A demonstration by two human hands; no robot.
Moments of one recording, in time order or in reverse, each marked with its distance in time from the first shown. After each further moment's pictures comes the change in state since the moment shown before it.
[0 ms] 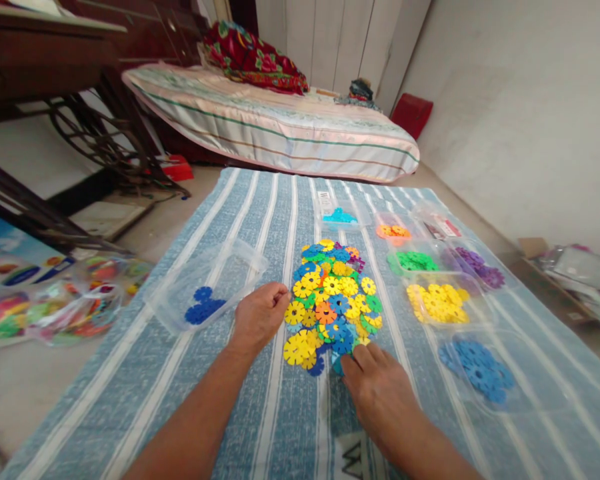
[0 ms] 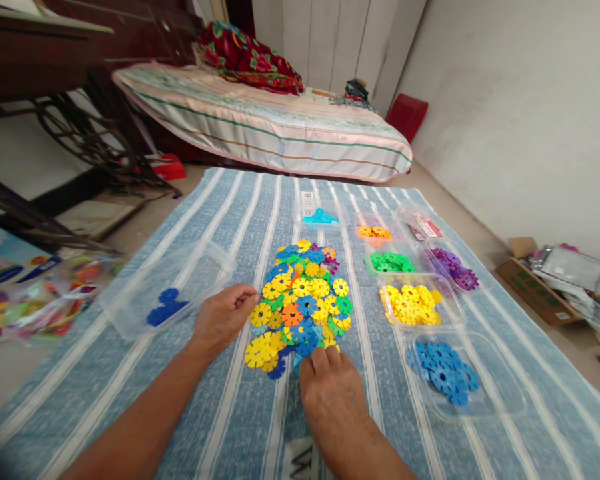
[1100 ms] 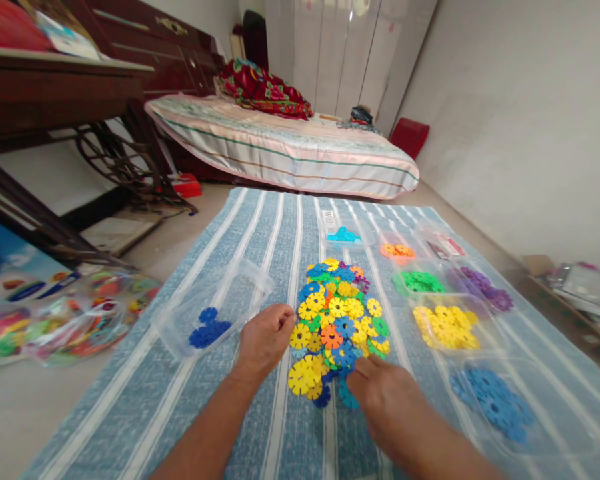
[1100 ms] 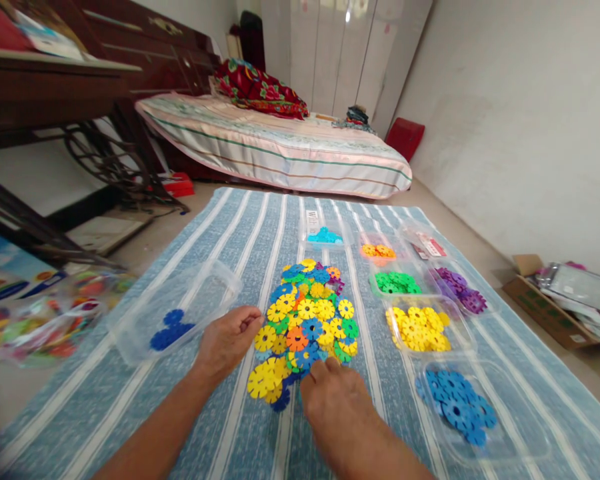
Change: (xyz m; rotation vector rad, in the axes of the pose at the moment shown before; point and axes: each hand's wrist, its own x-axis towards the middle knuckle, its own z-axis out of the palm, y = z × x) left_hand -0.001 -0.004 -0.001 -0.001 -0.005 0.016; right_hand 0.031 0.010 -0.025 0.024 -0.281 -0.150
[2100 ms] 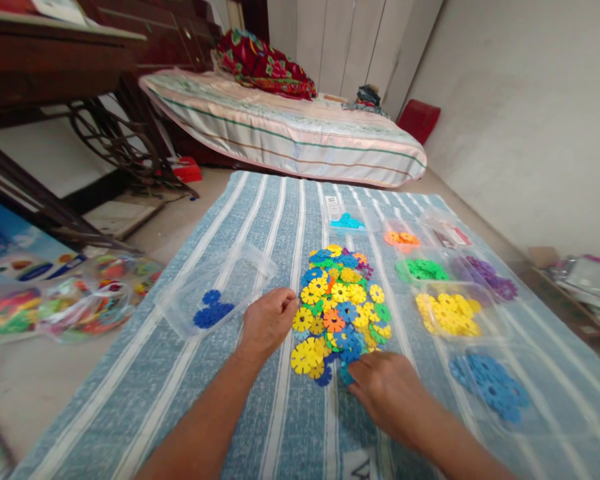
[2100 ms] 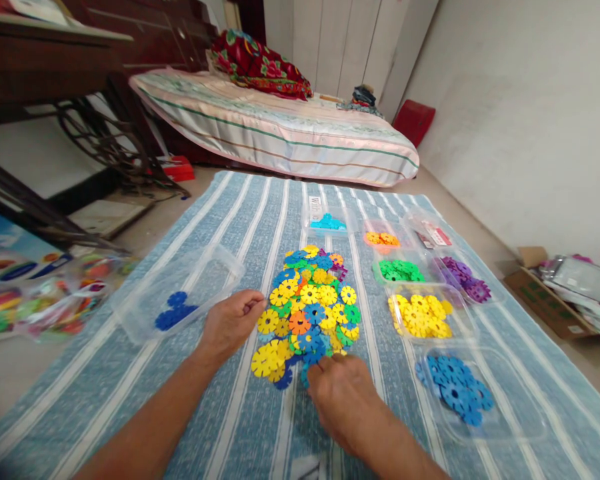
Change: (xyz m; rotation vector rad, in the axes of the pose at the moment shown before) left_hand 0.000 -0.001 0.005 -0.033 -0.001 -0.018; right_hand -0.011 0.004 0.013 0.078 -0.072 0.039
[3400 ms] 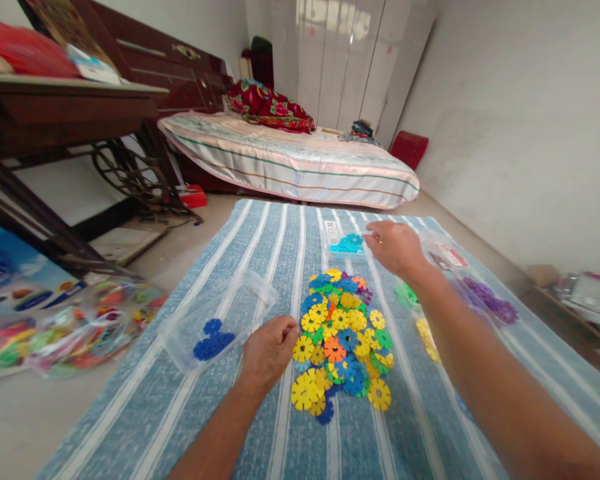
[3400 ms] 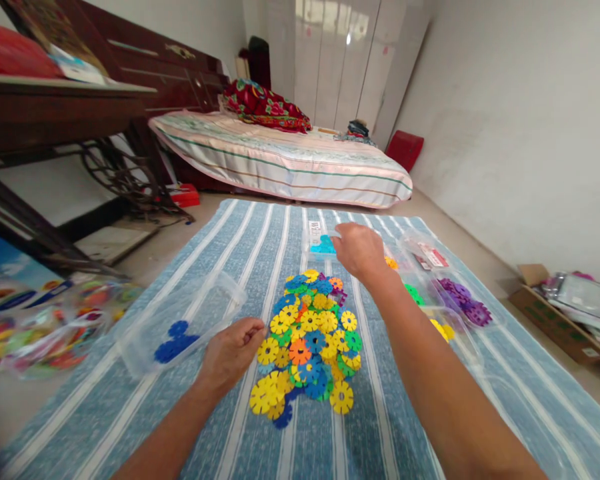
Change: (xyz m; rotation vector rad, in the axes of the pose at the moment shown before) left_hand 0.000 -0.005 -0.004 0.014 -0.021 0.021; right_hand 0.118 0.093 -0.143 -0.132 0.657 0.335
